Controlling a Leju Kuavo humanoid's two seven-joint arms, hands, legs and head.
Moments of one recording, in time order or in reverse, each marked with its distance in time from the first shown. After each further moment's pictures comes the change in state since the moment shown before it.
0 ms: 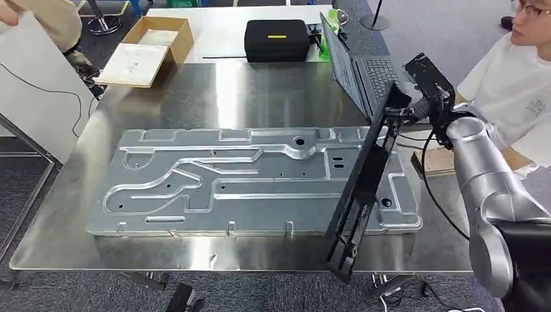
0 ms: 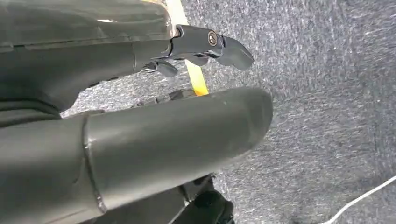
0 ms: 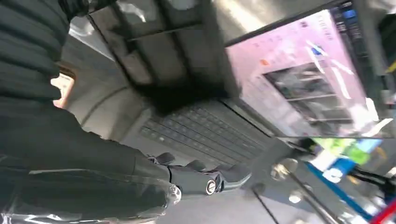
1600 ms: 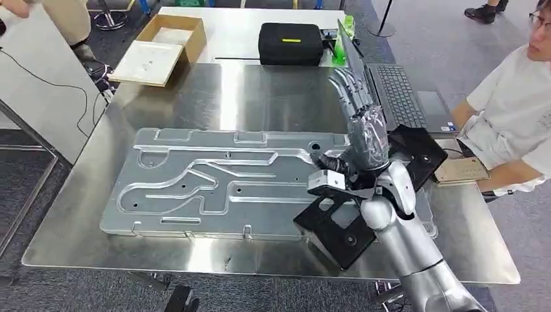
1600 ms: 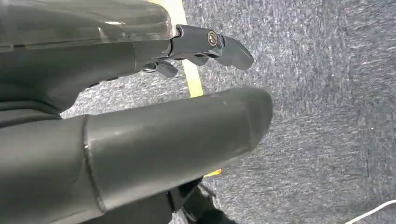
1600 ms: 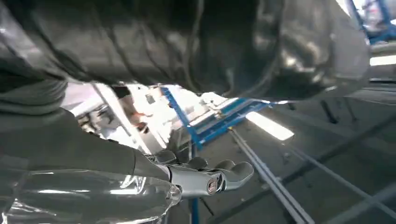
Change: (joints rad) left arm 0.006 -0.008 -0.001 0.000 -0.003 0.035 -0.008; right arm 0.571 0.175 0.229 -0.931 0.362 -0.678 -0.328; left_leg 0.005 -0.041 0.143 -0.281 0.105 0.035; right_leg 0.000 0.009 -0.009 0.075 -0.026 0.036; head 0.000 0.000
